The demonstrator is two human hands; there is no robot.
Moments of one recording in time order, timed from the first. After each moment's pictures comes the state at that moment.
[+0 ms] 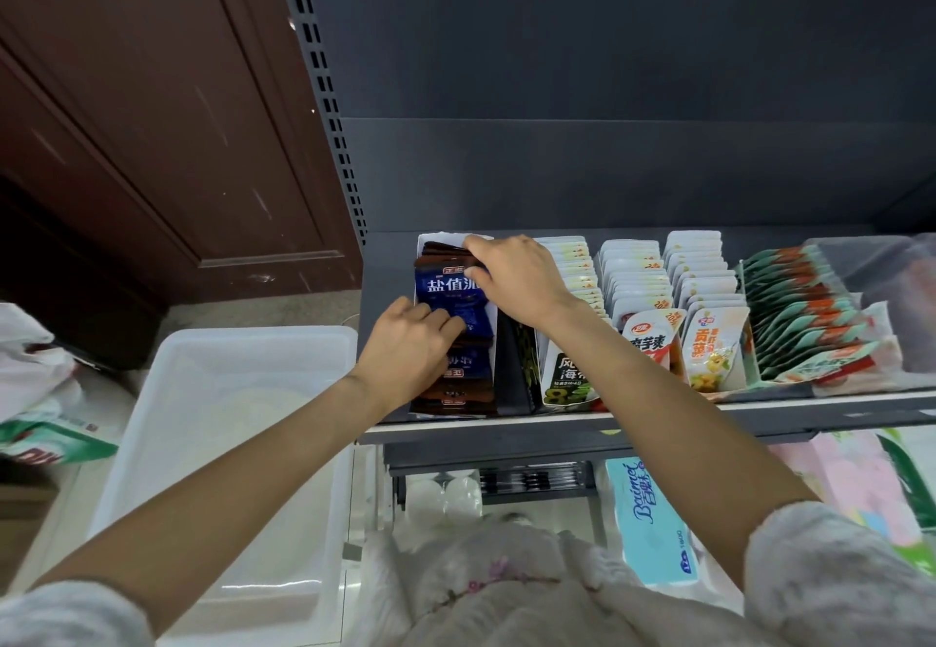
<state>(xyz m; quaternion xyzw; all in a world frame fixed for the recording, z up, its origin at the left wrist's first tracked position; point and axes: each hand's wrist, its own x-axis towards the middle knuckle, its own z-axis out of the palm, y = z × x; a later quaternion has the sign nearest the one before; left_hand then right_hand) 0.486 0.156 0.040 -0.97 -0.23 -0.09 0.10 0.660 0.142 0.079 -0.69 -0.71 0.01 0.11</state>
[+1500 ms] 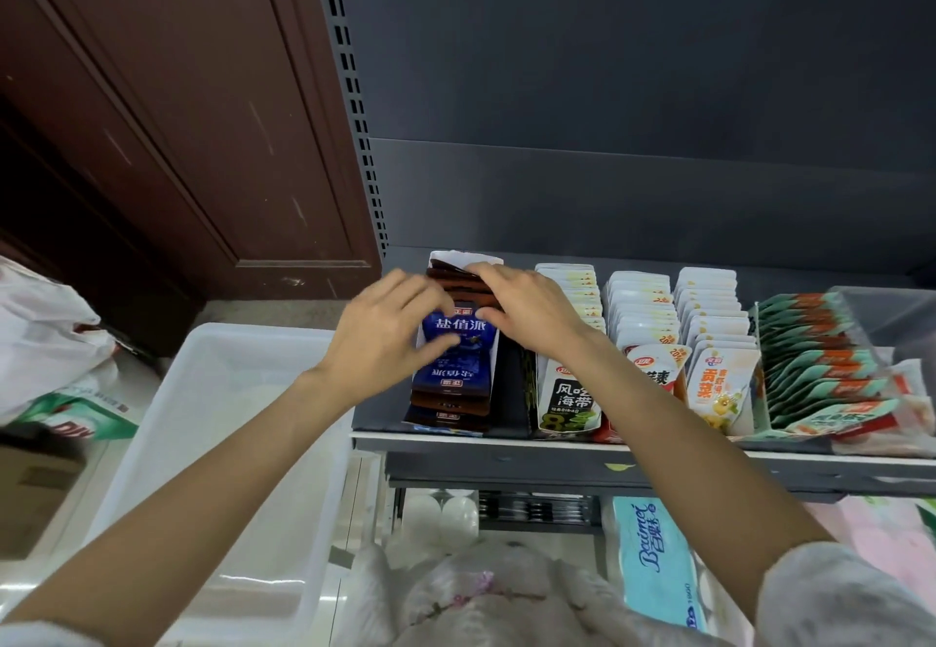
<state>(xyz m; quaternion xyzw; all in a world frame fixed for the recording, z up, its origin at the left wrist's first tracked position) 0.468 0.165 0.068 -0.92 -0.24 -0.30 0.01 0.675 0.134 0.072 -0.64 -0.76 0.05 0.09</state>
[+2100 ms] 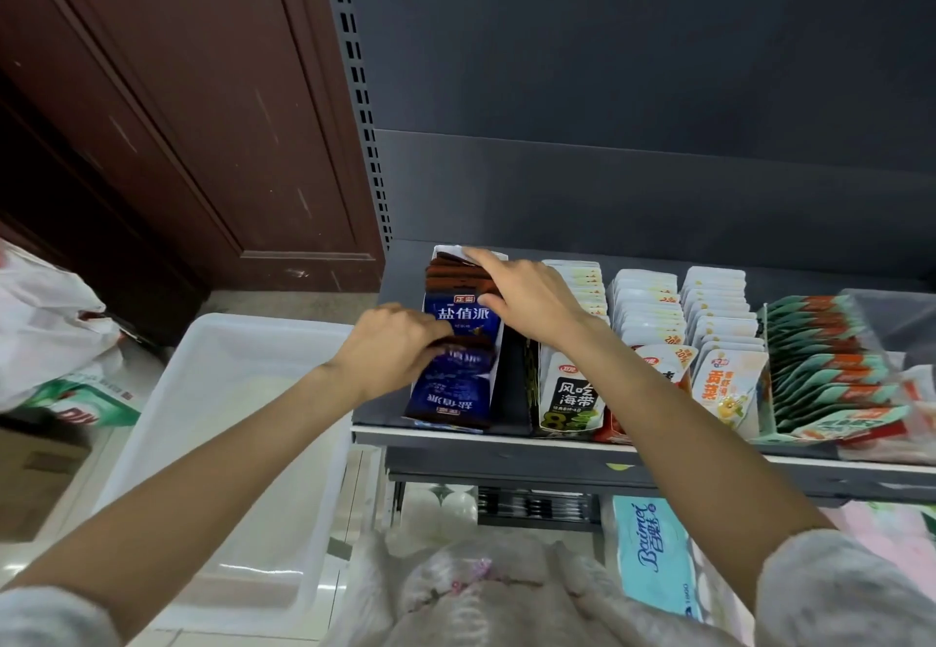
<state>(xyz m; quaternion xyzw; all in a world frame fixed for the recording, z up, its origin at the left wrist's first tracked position) 0.470 0.164 0.052 -0.95 -0.28 -0.11 -0.03 0.675 0.145 0.073 -0.64 -0.76 0.06 0.09</state>
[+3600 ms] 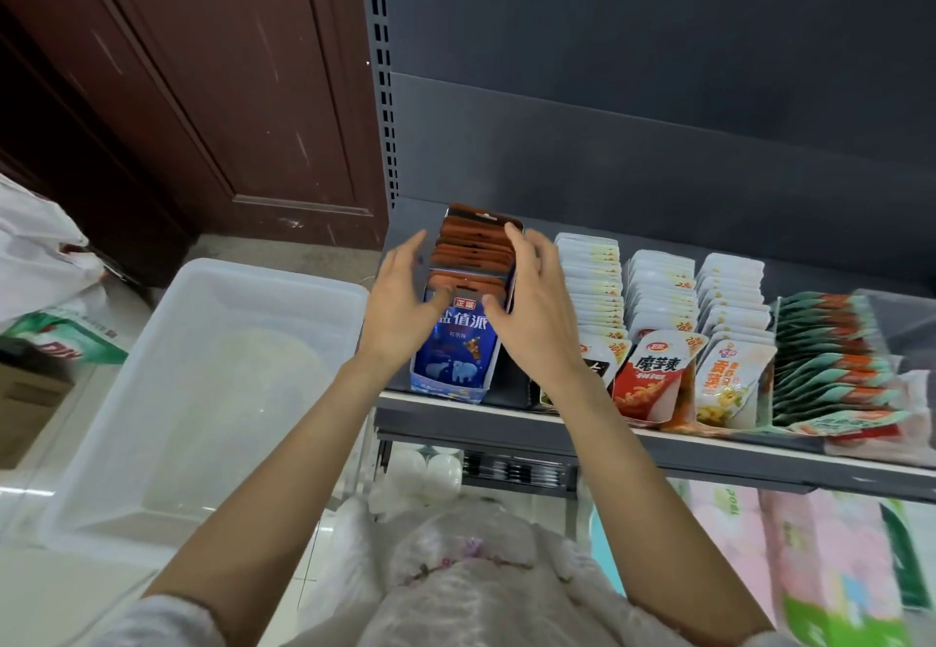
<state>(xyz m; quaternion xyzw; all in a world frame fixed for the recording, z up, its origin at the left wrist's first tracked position) 0.493 0.148 0.033 -0.69 -0.55 -0.31 -0.36 0.638 0.096 0.065 -0.73 -0.62 0.13 0.26</state>
